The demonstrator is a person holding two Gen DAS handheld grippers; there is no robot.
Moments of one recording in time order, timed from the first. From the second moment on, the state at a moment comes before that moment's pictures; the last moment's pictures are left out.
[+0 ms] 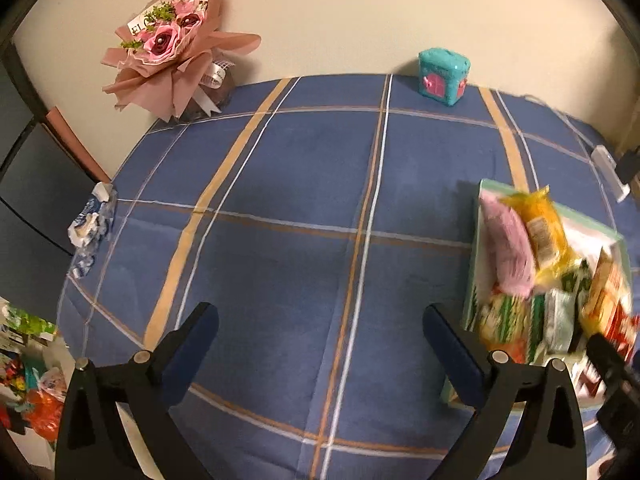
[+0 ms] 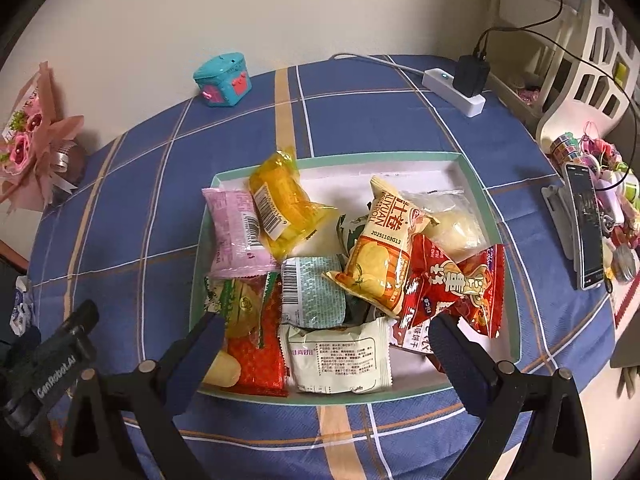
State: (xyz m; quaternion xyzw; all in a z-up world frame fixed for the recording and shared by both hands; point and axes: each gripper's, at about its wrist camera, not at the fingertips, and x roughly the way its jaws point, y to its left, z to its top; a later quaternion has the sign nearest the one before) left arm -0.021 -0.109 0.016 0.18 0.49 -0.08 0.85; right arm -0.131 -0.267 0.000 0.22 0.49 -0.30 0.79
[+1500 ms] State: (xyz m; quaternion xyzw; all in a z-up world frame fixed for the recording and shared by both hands) left arm -0.060 -0.067 0.030 0.16 0.50 -0.16 0.84; right arm -0.166 -0.215 0.003 0.19 0.48 -0.28 0.81
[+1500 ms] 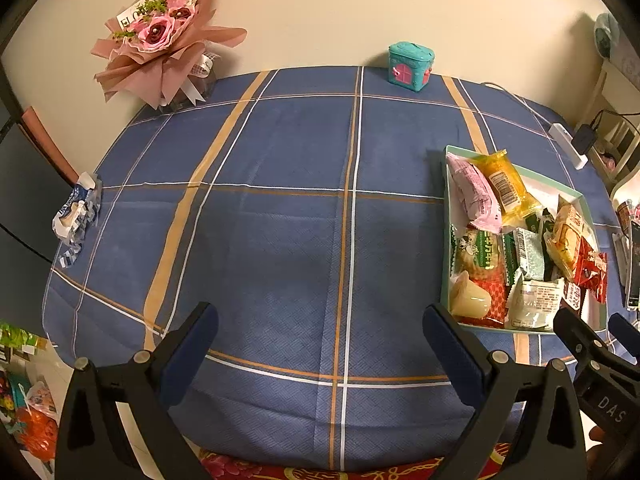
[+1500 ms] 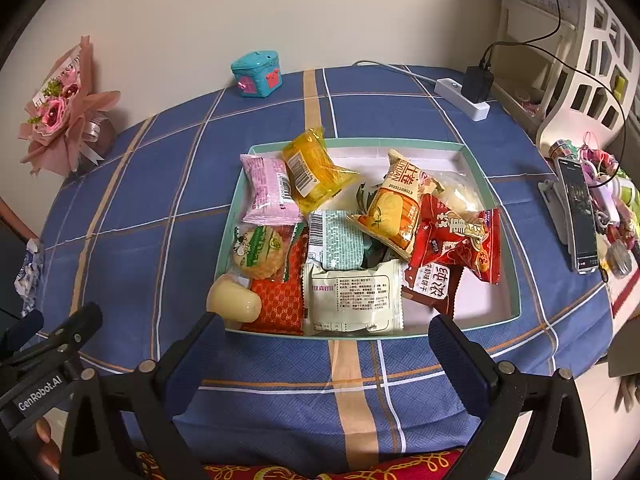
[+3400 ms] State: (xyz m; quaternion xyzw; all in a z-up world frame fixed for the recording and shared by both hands) left arm -0.058 -0.063 0.030 0.17 0.50 -0.15 0.84; right arm -0.166 -0.215 0.003 0.19 0.48 -0.28 0.81
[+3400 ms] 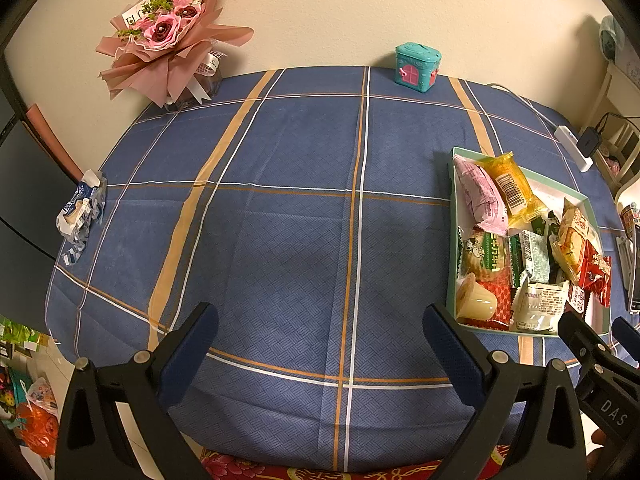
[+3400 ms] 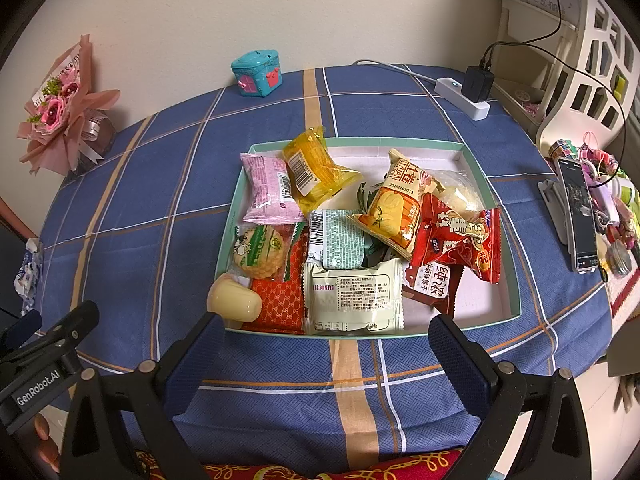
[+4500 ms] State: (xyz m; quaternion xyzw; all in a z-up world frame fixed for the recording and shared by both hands) left arm -0.057 -0.061 0.030 0.17 0.49 -0.15 0.84; right arm -0.167 -0.217 0.003 0.19 0.48 -0.28 0.81
